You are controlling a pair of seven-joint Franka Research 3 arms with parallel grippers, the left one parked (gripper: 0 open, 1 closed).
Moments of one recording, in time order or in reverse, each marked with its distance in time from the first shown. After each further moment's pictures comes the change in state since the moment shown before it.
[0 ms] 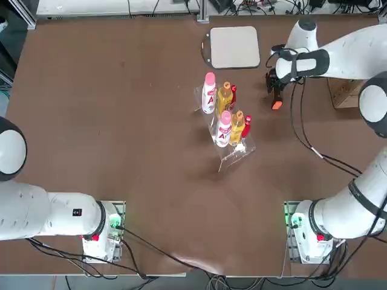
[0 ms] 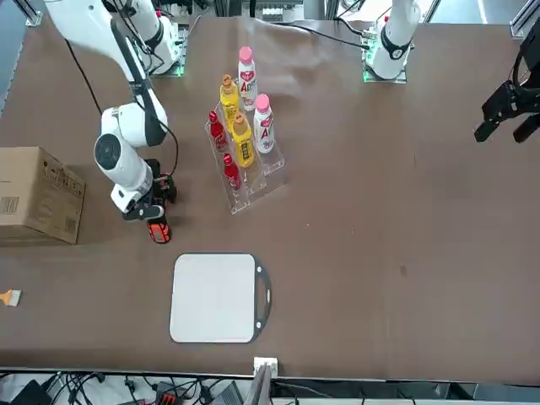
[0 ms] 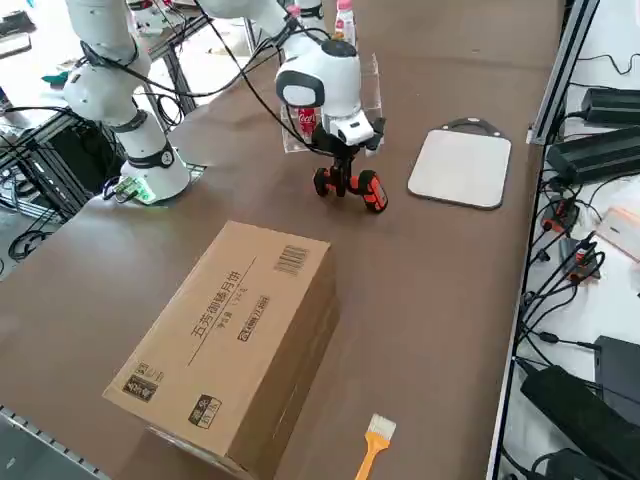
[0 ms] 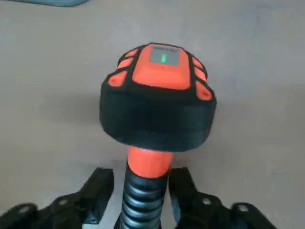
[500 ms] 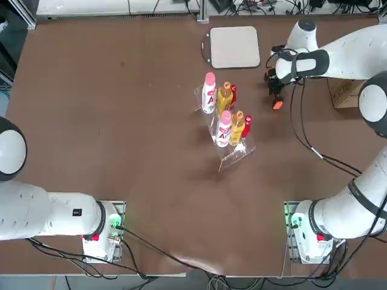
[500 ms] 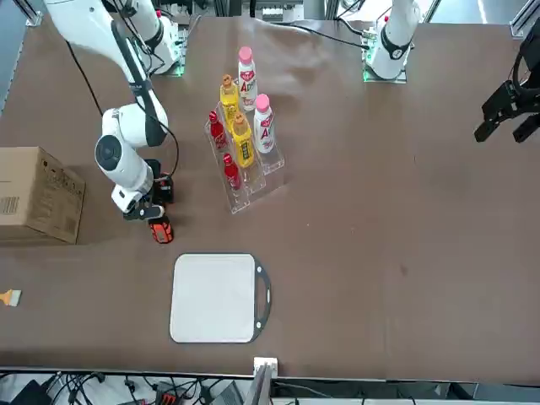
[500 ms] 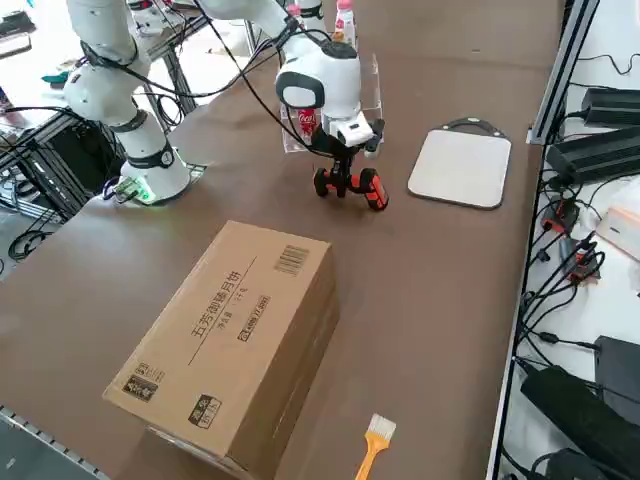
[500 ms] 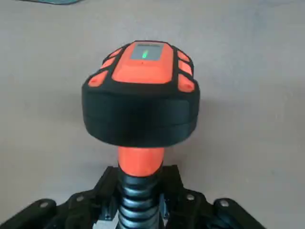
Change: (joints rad) arm 0.000 0.000 -0.002 0.000 0.000 -0.001 0.002
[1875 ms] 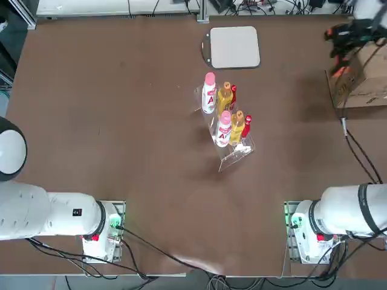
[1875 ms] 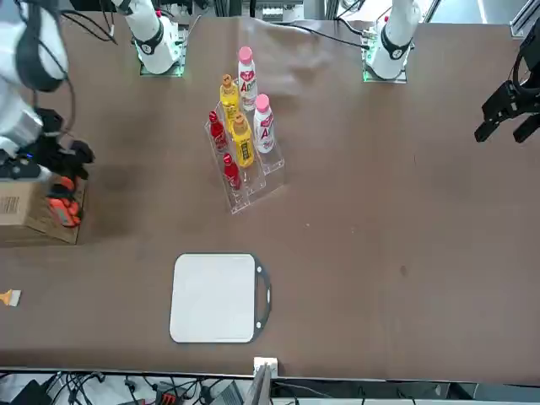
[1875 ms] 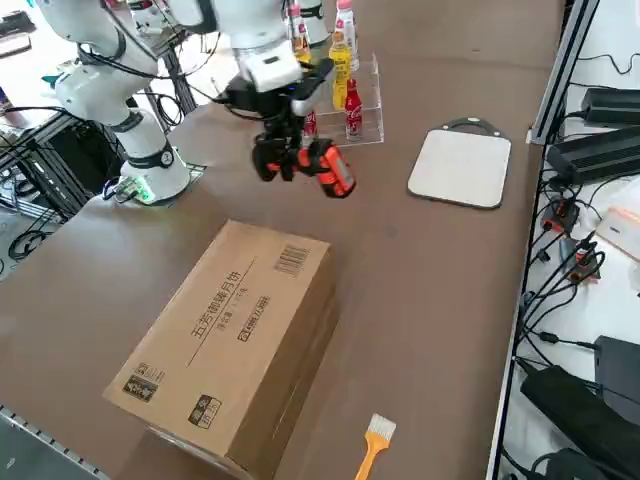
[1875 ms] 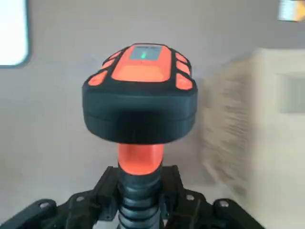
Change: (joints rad) arm -0.413 -0.431 -0.043 0.114 -0.003 -0.443 -0.355
